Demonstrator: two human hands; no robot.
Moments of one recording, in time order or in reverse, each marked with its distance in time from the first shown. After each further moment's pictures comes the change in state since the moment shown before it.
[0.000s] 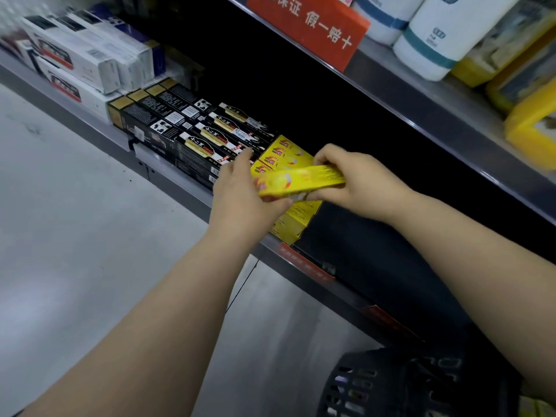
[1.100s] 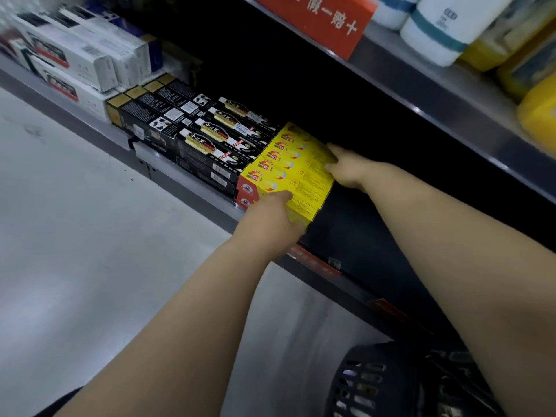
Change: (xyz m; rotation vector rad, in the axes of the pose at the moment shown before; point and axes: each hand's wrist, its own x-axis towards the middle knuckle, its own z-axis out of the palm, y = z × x) left_hand -0.004 0.001 0.021 0.227 -0.441 0.010; right_hand 0.067 0.057 0.043 0.108 -0.143 0.570
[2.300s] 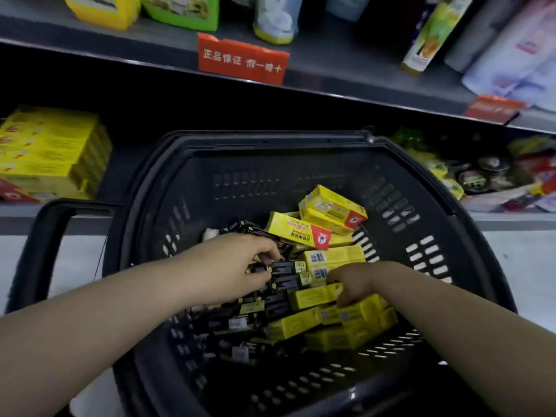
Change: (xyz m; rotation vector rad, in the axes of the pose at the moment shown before) left_hand -0.194 0.169 0.196 0.555 -0.660 0.693; right_hand -0.424 0.346 0.099 -0.090 -0.657 0.269
